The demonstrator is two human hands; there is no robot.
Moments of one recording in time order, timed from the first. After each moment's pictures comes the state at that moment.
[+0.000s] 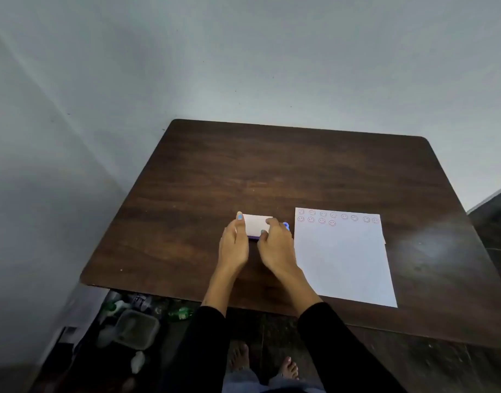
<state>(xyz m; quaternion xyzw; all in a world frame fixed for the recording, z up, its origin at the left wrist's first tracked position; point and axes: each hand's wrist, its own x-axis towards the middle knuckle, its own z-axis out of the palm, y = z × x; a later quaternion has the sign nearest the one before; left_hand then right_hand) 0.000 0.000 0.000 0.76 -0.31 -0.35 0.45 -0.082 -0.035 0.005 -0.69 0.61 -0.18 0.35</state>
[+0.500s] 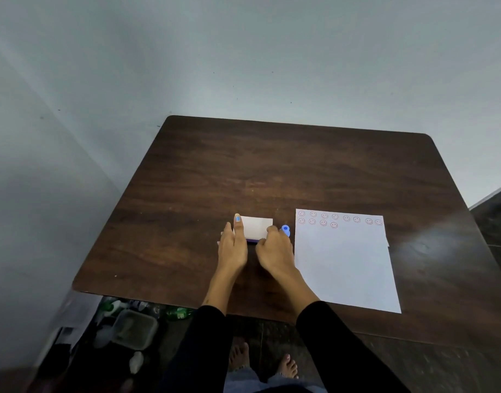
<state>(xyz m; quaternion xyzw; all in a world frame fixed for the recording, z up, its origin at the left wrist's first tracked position) 0.008 -0.015 -0.023 0.78 -0.28 -0.40 0.40 -0.073 -0.051 -0.014 -0.67 0.64 -0.09 0.36</state>
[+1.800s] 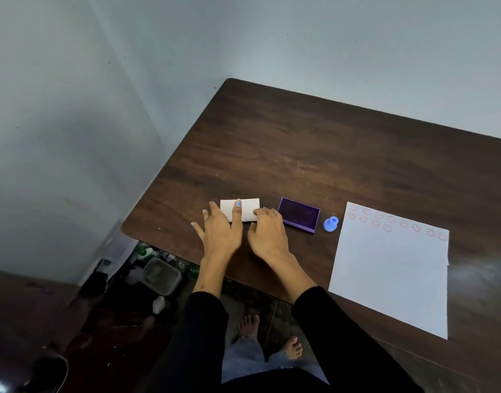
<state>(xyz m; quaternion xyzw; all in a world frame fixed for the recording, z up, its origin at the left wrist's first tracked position) 0.084 0.036 -0.033 0.90 -0.24 -0.24 0.29 0.000 -0.020 -0.025 -0.81 0.47 -0.05 0.35</state>
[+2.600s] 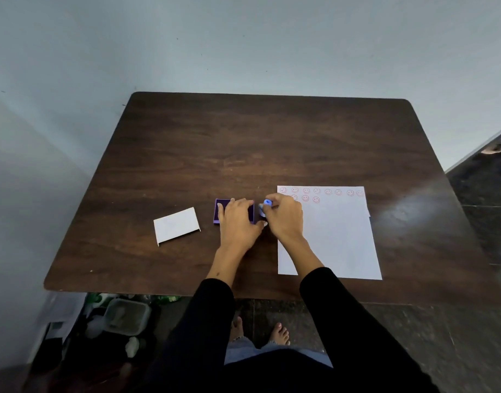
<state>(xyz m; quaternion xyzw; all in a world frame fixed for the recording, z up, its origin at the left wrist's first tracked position) -0.019 -0.045 -0.033 0.78 -0.55 -0.21 0.23 -0.116 -0.089 -0.028 -0.64 0.65 -0.24 0.33</state>
